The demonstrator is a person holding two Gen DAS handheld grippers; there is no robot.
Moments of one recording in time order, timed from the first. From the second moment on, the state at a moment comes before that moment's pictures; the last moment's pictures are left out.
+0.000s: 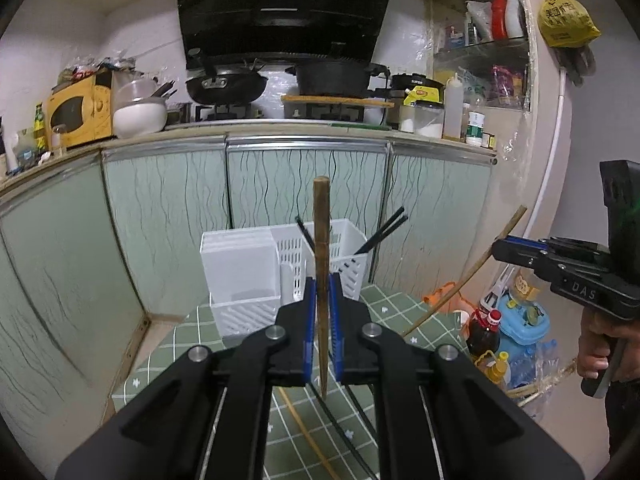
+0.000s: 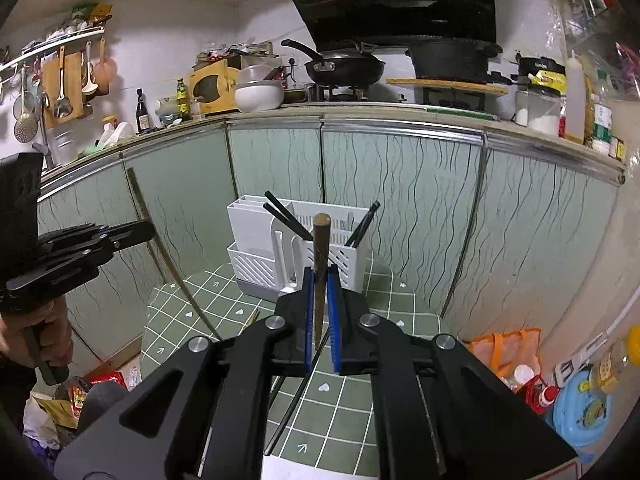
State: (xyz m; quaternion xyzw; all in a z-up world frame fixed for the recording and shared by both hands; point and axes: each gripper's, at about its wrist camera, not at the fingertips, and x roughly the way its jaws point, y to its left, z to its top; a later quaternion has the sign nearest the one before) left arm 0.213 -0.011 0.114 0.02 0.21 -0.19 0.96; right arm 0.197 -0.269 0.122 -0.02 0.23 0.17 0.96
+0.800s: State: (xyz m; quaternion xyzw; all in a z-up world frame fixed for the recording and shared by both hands) left arm 0.313 -0.056 0.182 0.02 0.19 -0.22 0.96; right arm 0.298 -0.257 0.199 -0.02 0.22 0.19 0.96
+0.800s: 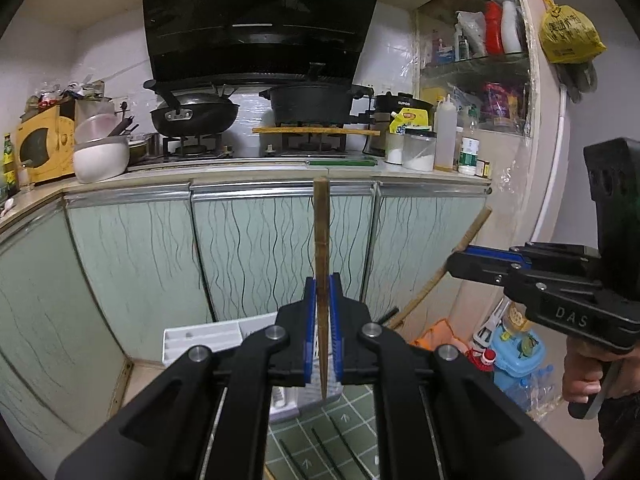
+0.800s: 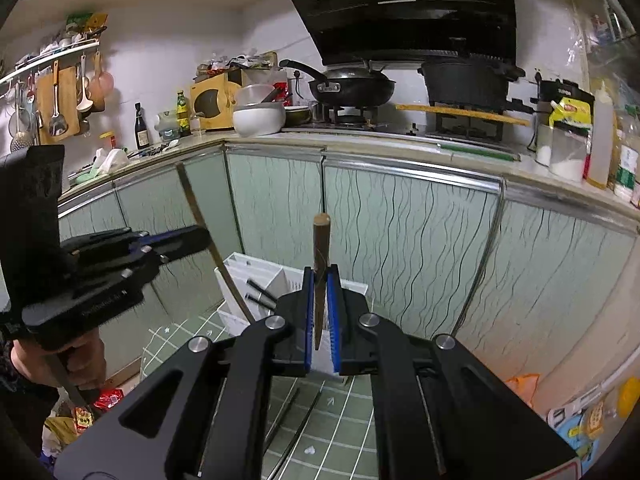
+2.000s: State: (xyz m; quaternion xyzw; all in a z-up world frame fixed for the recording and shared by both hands) left arm 0.366 -0.059 0.137 0.07 0.21 -0.21 0.95; right arm 0.367 -0.276 0.128 -0.02 0.27 0.15 0.95
